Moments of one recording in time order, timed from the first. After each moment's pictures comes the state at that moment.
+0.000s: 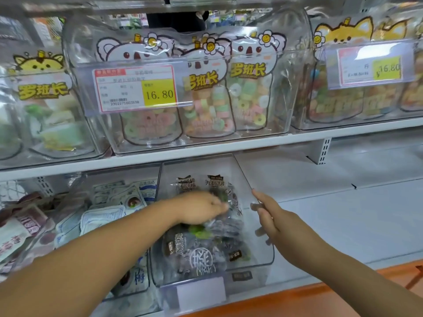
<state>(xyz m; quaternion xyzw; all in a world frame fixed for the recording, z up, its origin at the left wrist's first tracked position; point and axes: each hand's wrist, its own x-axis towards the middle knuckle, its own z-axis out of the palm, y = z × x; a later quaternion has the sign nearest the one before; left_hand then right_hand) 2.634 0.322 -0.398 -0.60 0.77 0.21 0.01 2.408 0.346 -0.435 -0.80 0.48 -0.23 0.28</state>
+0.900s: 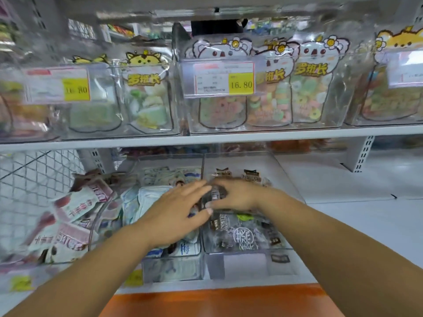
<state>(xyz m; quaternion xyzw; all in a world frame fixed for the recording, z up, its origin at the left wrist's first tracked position) 2.723 0.444 -0.400 -0.66 0.75 0.04 -0.08 2.559 0.317 -0.394 -0.91 0.33 -0.02 0.23</state>
